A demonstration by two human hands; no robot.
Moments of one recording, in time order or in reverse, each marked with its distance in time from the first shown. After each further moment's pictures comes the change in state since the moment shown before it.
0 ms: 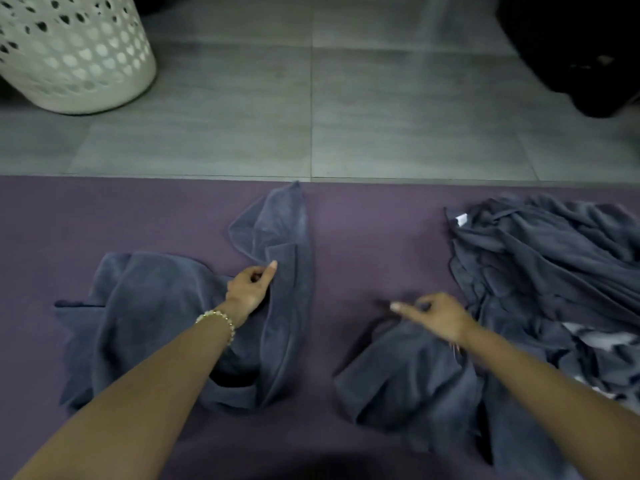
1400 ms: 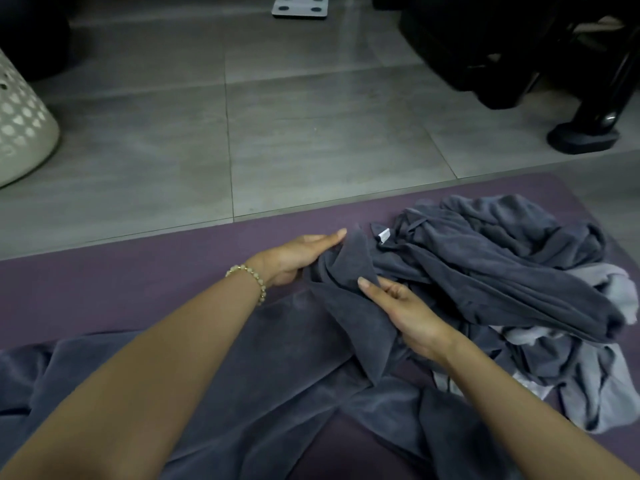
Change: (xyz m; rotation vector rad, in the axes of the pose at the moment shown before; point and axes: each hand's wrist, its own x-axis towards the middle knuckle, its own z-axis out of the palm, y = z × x) left_hand -0.064 0.239 0.136 0.142 -0.803 0.203; right_hand -0.020 -0.003 -0.074 1.117 -0.129 -0.136
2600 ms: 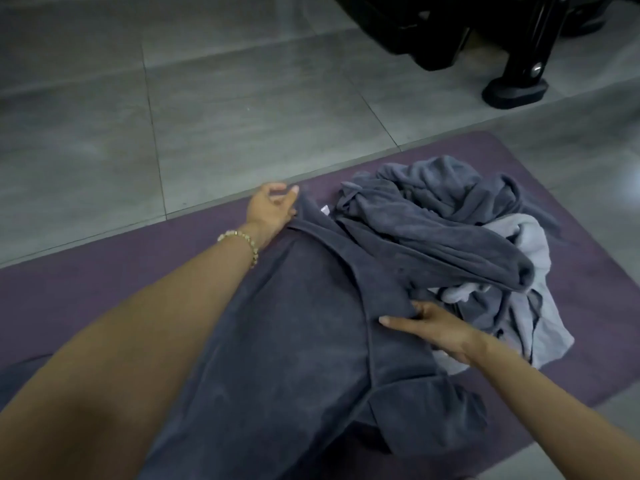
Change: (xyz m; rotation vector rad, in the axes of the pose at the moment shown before) left_hand 0.093 0.025 0.046 0.005 0.597 0.253; right_hand -0.067 0.042 -0.129 -0.165 0.156 0.315
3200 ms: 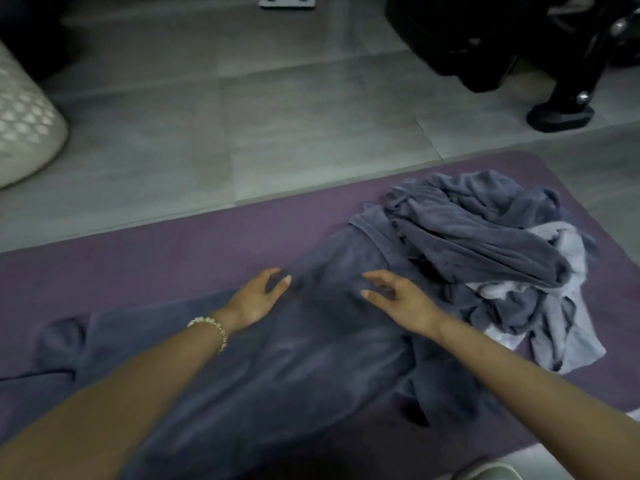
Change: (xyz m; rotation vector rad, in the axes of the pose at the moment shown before) left_hand -0.147 -0.098 -0.133 0.429 -0.293 -0.086; right_hand 0.017 -0.020 0.100 -0.583 0.145 -0.442
